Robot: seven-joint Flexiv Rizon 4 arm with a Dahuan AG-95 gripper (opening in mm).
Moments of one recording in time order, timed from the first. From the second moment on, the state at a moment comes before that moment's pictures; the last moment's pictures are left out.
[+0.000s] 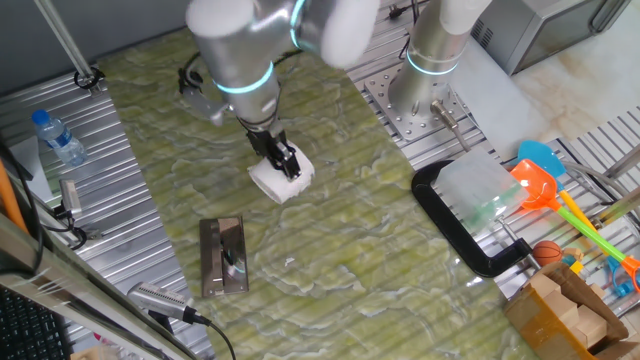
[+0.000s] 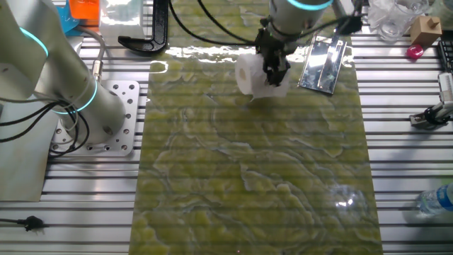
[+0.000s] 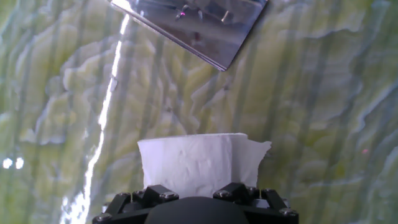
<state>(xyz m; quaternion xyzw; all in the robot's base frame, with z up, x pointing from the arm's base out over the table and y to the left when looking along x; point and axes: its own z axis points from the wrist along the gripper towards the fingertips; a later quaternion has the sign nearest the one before) 0.456 0.086 0.110 0.16 -0.99 -0.04 0.05</state>
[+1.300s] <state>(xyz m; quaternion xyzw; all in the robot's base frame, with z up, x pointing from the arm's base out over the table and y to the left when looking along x) 0.511 0.066 0.119 0.27 -0.96 0.00 0.06</state>
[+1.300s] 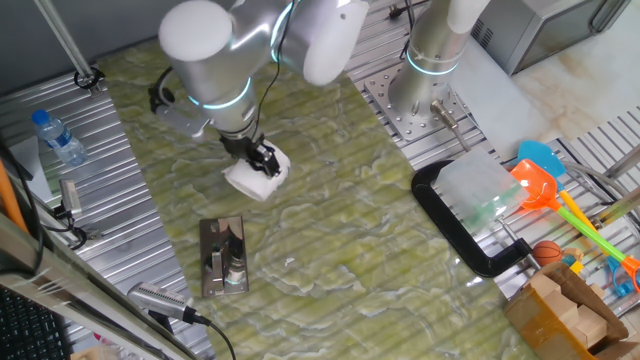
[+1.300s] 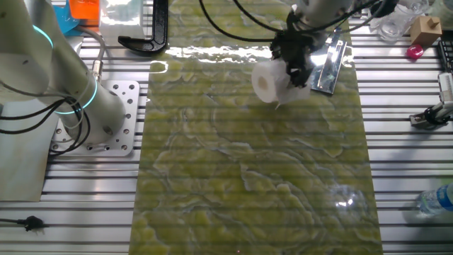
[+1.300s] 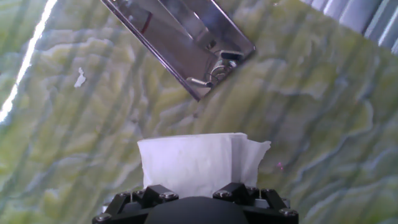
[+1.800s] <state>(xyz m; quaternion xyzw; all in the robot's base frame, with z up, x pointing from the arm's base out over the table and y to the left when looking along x) 0.531 0.056 0.116 0.34 -0.94 0.02 0.06</state>
